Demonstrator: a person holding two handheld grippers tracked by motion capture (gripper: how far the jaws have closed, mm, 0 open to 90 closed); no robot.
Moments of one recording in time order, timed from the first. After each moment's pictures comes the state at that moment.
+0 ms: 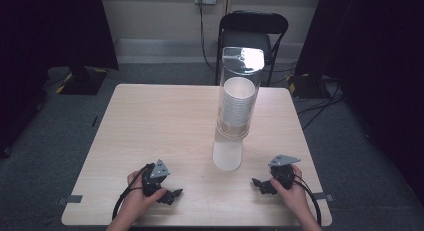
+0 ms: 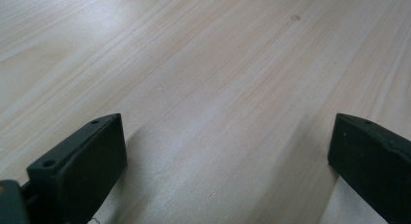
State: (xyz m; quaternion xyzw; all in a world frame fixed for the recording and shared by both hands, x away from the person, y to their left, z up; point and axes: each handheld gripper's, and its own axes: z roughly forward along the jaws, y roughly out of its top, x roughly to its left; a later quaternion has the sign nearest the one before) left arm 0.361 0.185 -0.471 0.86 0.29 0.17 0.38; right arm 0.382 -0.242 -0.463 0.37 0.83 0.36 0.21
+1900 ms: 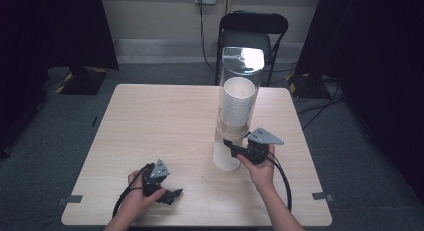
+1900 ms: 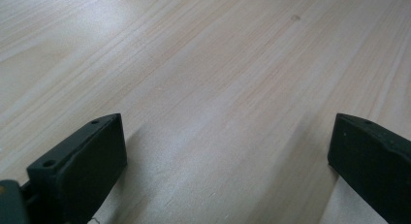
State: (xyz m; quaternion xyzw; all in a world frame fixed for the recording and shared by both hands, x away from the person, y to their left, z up) left arm 0.362 0.185 -0.471 0.86 0.29 0.17 0.38; right arm 0.416 -0.151 -0.396 0.31 0.71 0.57 0.29
